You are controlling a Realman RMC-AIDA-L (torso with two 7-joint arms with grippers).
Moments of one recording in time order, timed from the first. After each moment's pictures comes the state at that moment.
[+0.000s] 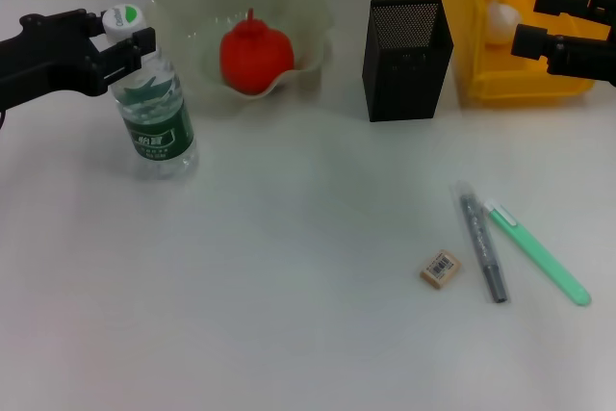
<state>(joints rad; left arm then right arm) -0.22 -2.07 1.10 1.18 1.67 1.13 -1.63 0.37 2.08 -0.68 -1.13 -1.74 -1.72 1.74</state>
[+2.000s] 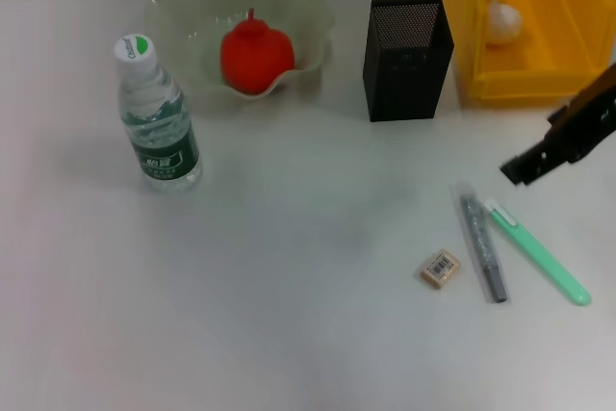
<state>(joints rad) -0.05 -2.02 0.49 0.84 1.54 1.93 -1.24 0.66 2.08 -1.26 -1.74 -2.69 -2.00 2.70</state>
